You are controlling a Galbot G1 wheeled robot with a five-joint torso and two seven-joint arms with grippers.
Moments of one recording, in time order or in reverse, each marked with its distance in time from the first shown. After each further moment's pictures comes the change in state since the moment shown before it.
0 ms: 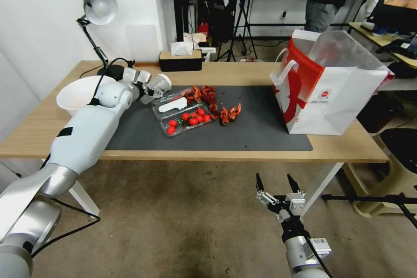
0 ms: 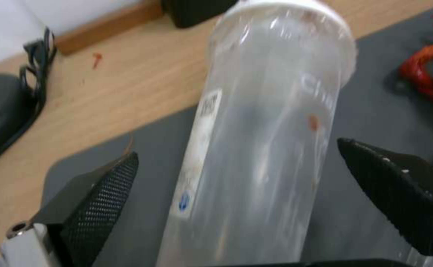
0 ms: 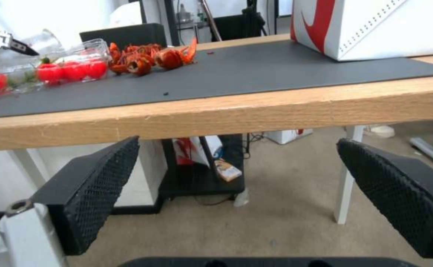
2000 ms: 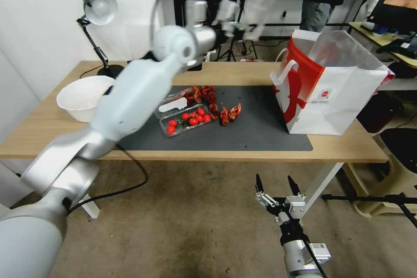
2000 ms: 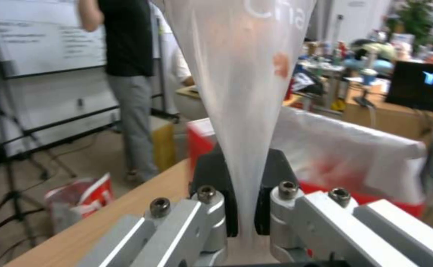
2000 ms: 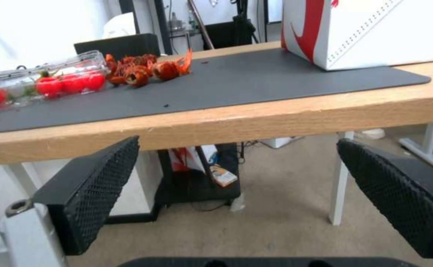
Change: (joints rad) left arm -0.308 -0.294 0.242 -0.299 -0.516 -0.094 -0.038; right arm -0.037 0.065 0.013 0.030 -0.044 0.014 0.000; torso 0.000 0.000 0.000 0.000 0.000
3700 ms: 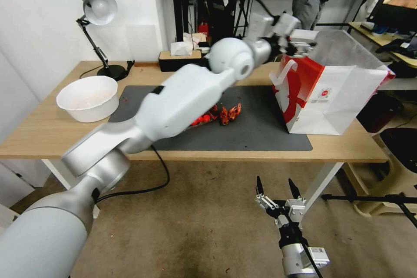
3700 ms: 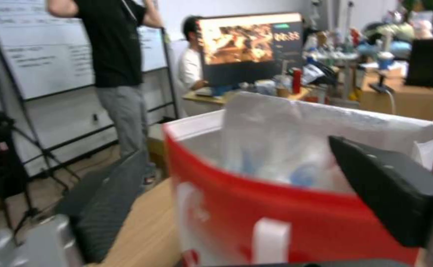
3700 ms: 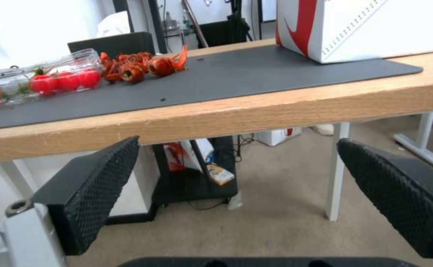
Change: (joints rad) left arm 0.024 -0.060 0.099 -0.015 0.101 -0.090 -0.114; right arm -0.011 0.037 0.004 -0.013 -0.017 0.015 -0.003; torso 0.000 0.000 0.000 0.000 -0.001
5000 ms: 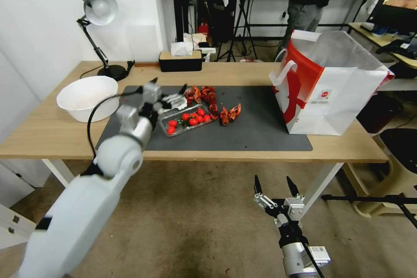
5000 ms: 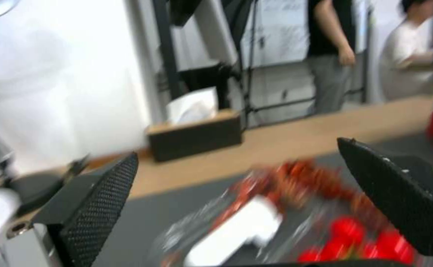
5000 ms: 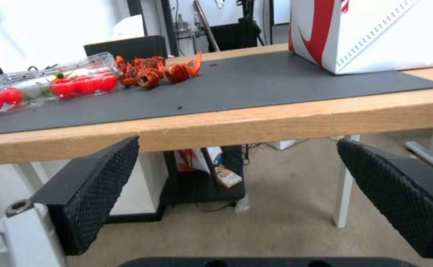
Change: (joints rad) left arm 1.082 0.400 -0.648 -0.574 0.449 -0.270 -0.177; right arm -0.007 -0.041 -0.016 0.029 0.005 -0.007 0.000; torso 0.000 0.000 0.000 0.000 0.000
